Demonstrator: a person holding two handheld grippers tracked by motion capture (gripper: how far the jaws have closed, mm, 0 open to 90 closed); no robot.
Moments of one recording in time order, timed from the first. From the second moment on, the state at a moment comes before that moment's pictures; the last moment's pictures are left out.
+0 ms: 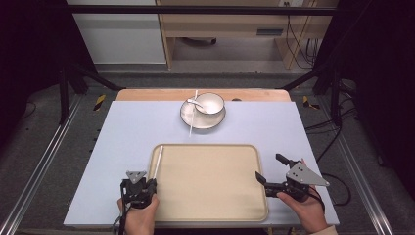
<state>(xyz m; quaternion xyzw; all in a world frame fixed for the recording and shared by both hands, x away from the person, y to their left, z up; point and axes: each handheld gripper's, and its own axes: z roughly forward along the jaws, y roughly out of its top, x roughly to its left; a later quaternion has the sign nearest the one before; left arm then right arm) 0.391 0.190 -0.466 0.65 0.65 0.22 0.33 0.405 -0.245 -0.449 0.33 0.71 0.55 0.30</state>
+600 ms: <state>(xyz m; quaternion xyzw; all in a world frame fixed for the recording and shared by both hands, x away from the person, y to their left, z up) 0.394 0.189 -0.471 0.64 0.65 0.22 0.33 0.405 -0.244 -0.449 0.33 0.71 0.55 0.30</state>
